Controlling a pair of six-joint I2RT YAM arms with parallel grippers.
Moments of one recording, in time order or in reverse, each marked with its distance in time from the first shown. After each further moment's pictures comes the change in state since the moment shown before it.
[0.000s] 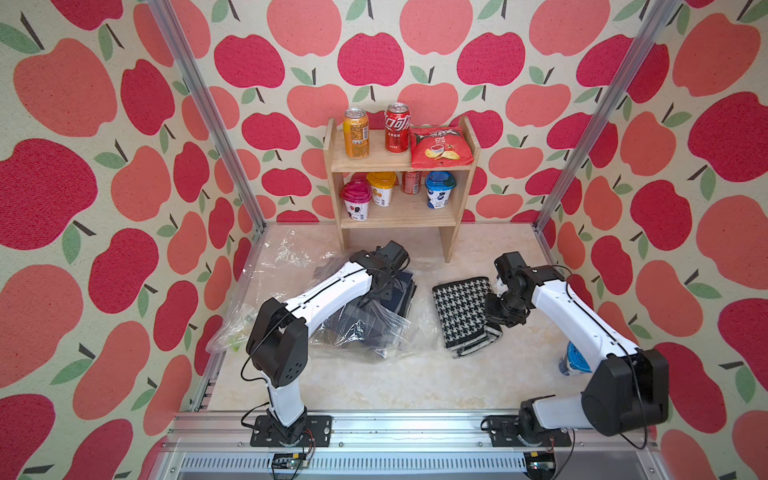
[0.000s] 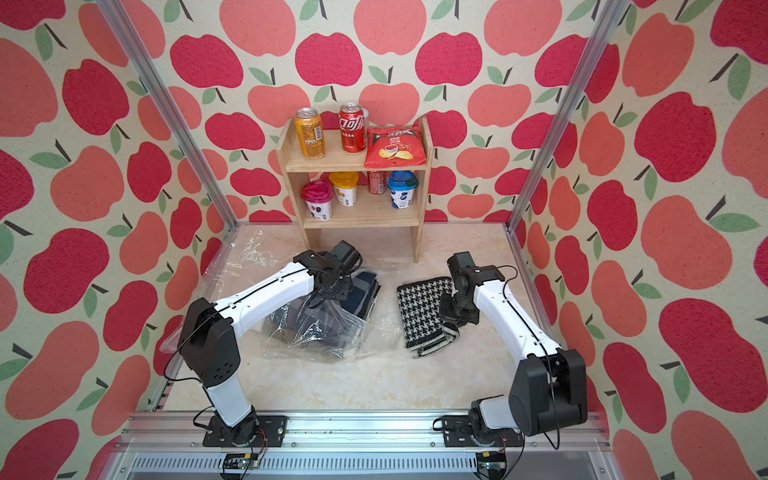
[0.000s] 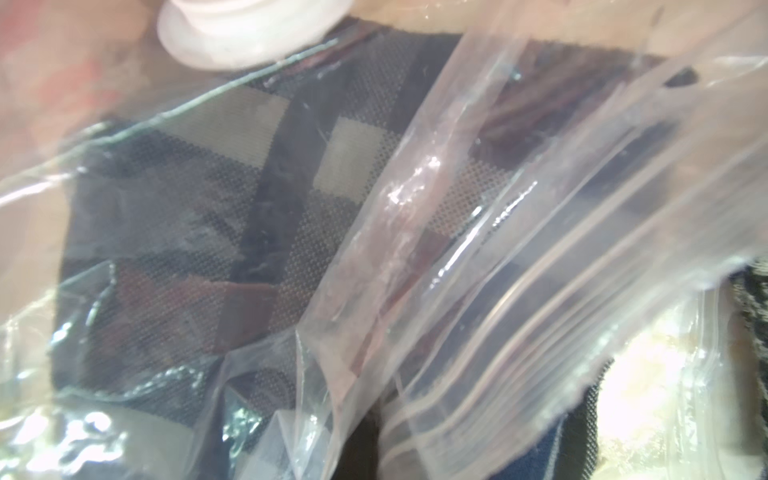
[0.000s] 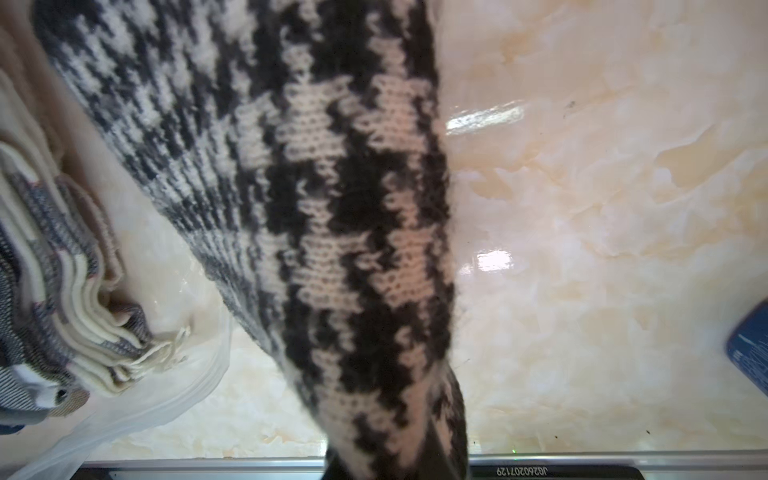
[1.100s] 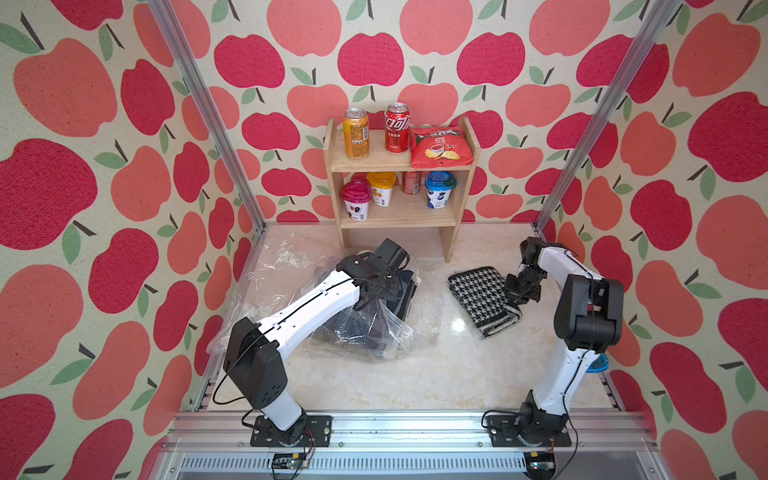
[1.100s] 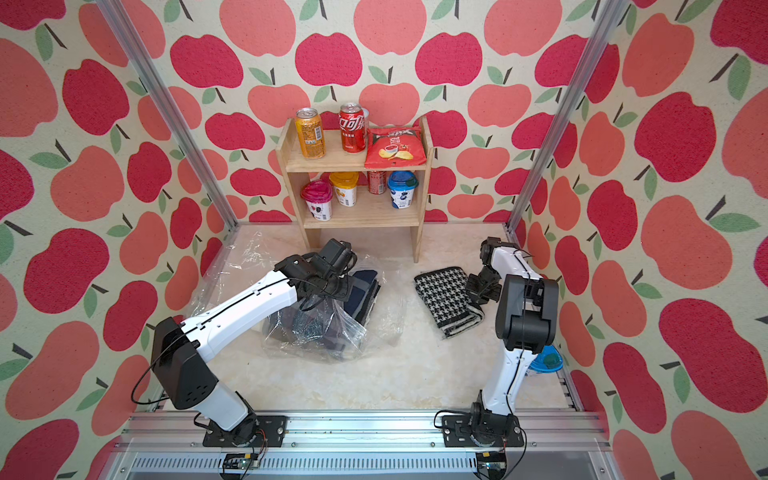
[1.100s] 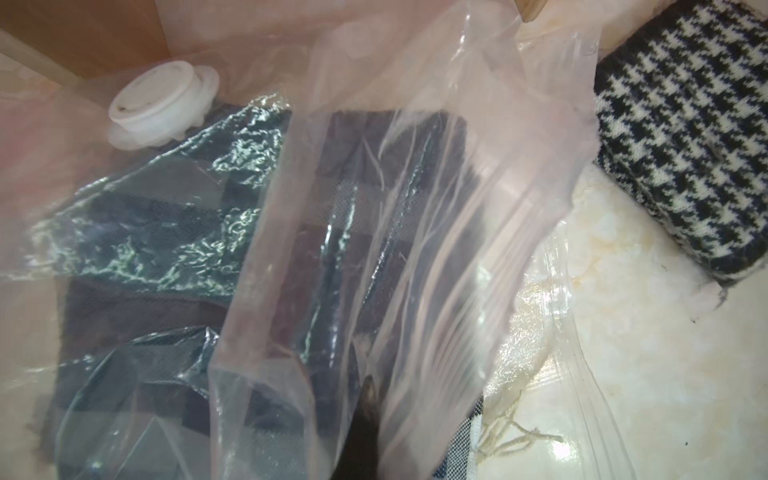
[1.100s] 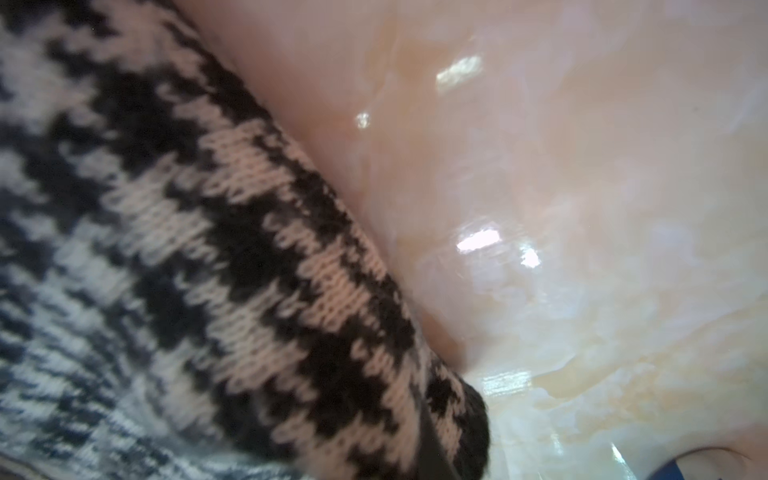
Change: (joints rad) left arm -0.053 -0.179 -0.062 0.098 0.094 0.112; right arm -0.344 0.550 0.369 0.047 -0.013 -0.141
